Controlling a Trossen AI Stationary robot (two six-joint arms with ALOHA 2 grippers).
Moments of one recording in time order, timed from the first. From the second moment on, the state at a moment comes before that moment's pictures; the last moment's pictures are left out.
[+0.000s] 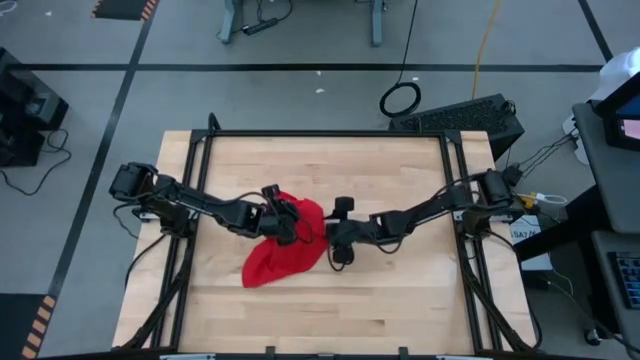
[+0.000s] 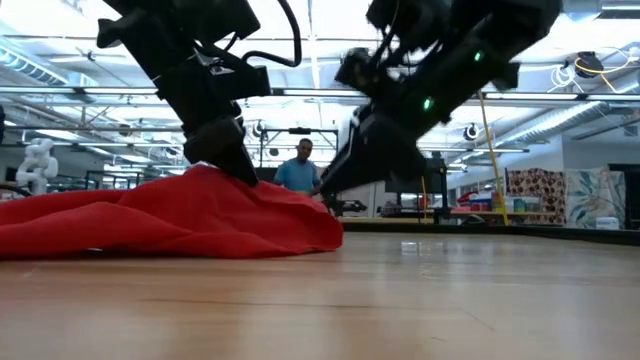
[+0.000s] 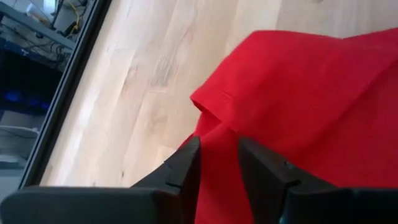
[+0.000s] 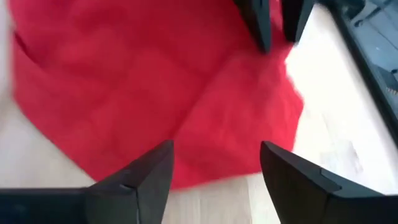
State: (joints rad) left arm -0.15 1.57 0.85 -0.31 -0.62 -0.14; right arm 0.17 1.81 0.94 0.19 0.41 -0.13
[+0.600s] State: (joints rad) left arm -0.13 1.57 0.85 -0.30 -0.60 -0.20; right arm 0.18 1.98 0.94 0.35 0.50 0.05
